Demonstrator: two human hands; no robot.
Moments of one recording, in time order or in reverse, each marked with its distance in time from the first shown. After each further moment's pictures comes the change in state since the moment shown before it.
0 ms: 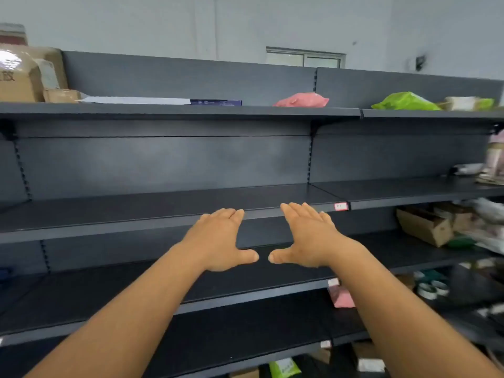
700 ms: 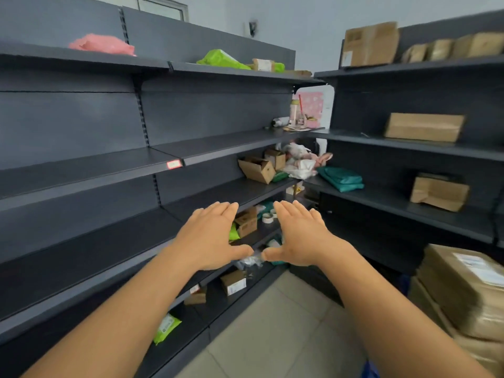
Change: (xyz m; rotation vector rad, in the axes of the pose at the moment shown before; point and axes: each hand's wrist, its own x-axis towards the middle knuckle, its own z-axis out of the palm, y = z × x) left_hand -0.006 0.285 0.067 -0.130 -0.072 0.561; right_hand -0.240 0.196 0.005 -0.048 0.029 0.539
